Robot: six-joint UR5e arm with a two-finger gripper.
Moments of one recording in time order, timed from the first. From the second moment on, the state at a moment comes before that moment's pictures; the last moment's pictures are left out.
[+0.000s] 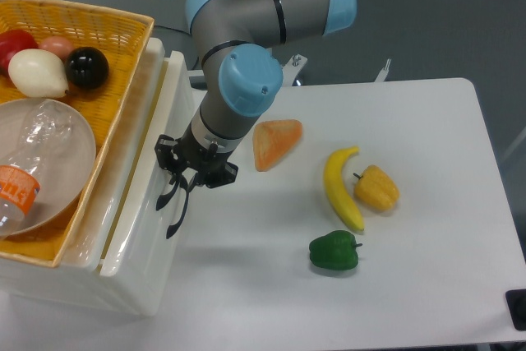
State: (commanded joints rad) arm 2.34 -1.85 -1.52 -1.43 1.14 0.55
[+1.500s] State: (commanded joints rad) arm 2.37 -1.86 -1.52 -1.43 1.10 0.56
